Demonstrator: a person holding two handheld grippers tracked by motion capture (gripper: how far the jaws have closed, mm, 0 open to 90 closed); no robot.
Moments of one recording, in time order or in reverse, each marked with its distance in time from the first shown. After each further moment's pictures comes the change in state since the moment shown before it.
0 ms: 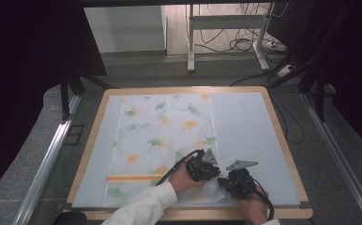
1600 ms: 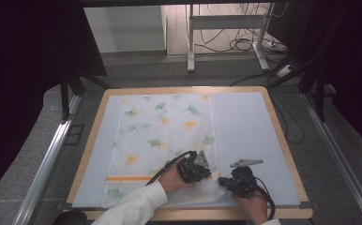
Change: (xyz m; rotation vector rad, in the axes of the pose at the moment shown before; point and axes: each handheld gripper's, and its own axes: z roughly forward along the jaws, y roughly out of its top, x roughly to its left) left arm 0.004 -0.016 -0.022 0.057 0.018 0.048; right arm -0.011 -0.002 0.001 -0.018 0.067 0.103
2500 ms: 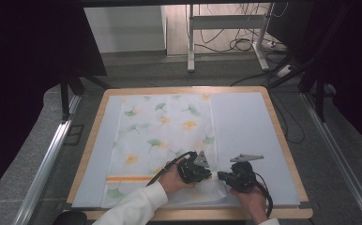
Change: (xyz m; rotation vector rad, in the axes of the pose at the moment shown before) left arm -0.001 -0.001 0.003 -0.003 -0.009 -0.008; right arm 0.000 0.018 -0.003 -0.052 -0.016 0.016
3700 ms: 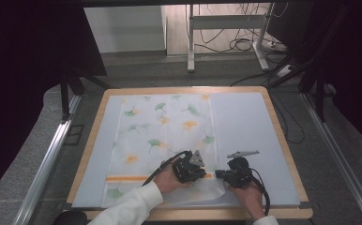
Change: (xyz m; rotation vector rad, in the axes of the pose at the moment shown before) left arm 0.005 -0.010 -0.013 0.037 0.020 -0.025; right arm -0.008 0.004 0.018 0.060 0.022 0.039
